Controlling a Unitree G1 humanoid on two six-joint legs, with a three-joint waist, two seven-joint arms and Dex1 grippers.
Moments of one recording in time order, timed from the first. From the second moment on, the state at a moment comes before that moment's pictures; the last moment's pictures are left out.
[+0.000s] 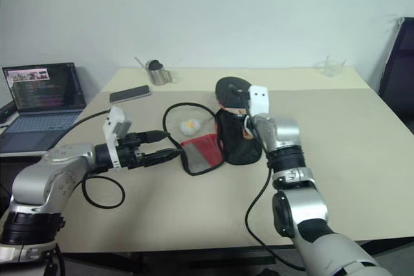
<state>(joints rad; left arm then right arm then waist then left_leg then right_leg) -0.48 0.77 0.14 -0.10 -0.59 0.72 -0.95 -1.17 0.00 -0.21 0.64 0.18 0.84 0.01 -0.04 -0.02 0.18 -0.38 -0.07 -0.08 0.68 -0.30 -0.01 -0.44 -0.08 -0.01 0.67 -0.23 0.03</state>
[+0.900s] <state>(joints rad) -0.40 0.77 0.18 -0.22 -0.65 0.78 -0.86 -1.03 0.09 -0.14 0.49 0.16 0.93 -0.12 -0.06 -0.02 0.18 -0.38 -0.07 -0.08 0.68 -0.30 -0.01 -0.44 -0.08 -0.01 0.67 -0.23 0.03</state>
